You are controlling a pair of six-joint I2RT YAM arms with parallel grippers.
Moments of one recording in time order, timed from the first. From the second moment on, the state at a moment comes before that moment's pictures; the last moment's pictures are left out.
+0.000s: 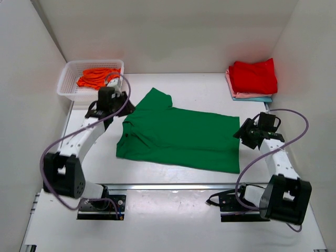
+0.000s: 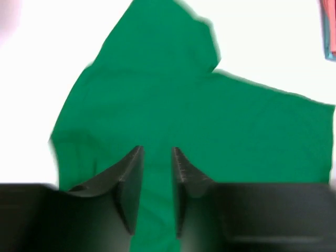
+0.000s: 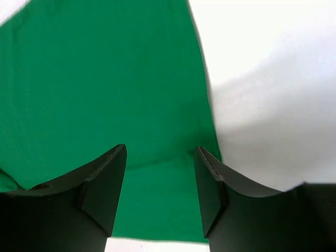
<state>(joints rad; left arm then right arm) -0.19 1.36 0.98 -0.21 0.13 -0.42 -0.22 1.11 0.68 -0.48 -0.18 0.44</state>
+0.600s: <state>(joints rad) -0.30 2.05 1.40 -0.33 0.12 -0.44 -0.06 1.57 0.85 -0.39 -0.21 0.45</state>
